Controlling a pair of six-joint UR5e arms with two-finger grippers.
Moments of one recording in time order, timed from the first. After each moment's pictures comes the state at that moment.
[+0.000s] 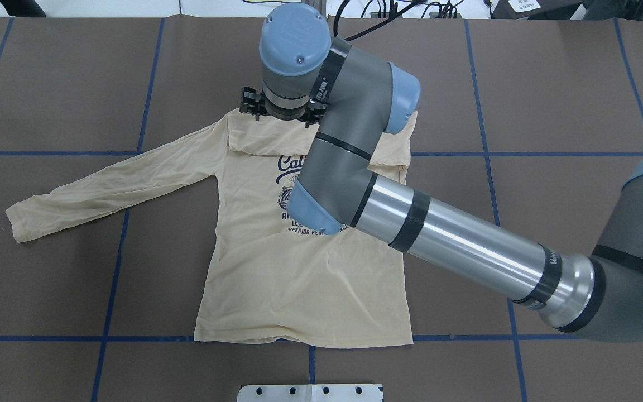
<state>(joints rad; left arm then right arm) -1.38 -1.64 -1.52 -2.19 -2.31 -0.45 0.64 -0.56 1.35 -1.48 1.82 1.23</state>
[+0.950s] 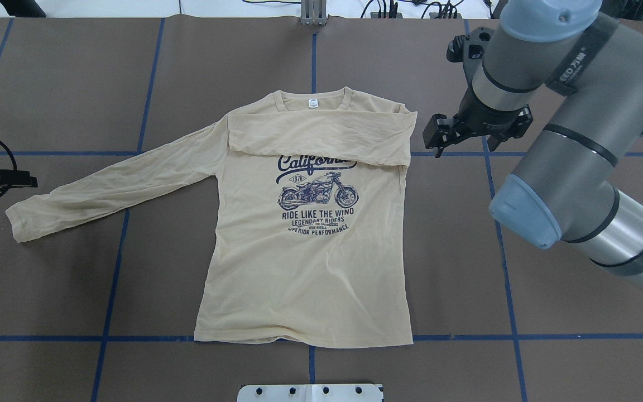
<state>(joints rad) -0.91 -1.45 -1.64 -2.48 -1.90 -1.14 0.84 -1.04 1.96 -1.97 2.06 0.77</state>
